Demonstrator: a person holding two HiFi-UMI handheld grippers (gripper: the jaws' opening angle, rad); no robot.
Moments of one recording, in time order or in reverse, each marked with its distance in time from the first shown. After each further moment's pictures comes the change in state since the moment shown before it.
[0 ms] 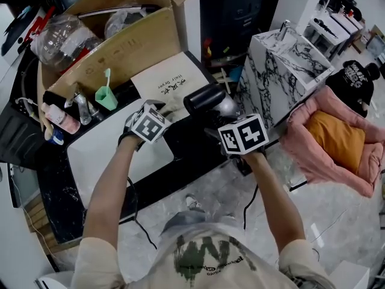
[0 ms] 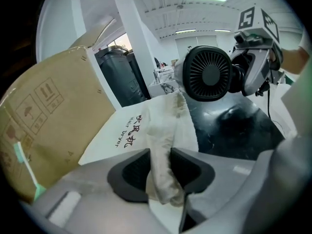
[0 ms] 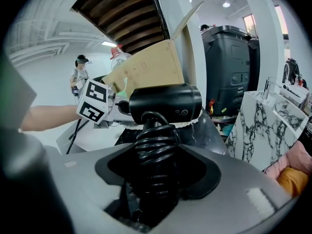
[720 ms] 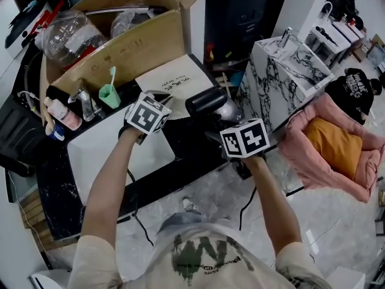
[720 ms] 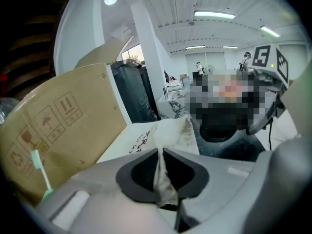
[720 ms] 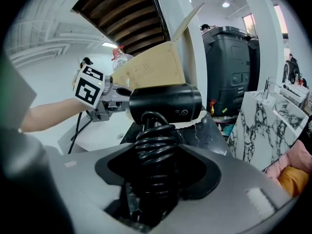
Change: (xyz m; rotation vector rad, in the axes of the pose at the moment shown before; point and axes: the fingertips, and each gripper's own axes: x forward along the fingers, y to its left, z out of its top) left arm -0.041 0.025 0.052 -0.114 -0.155 0.037; right arm -0.006 0.010 0.000 0.006 -0.009 0.009
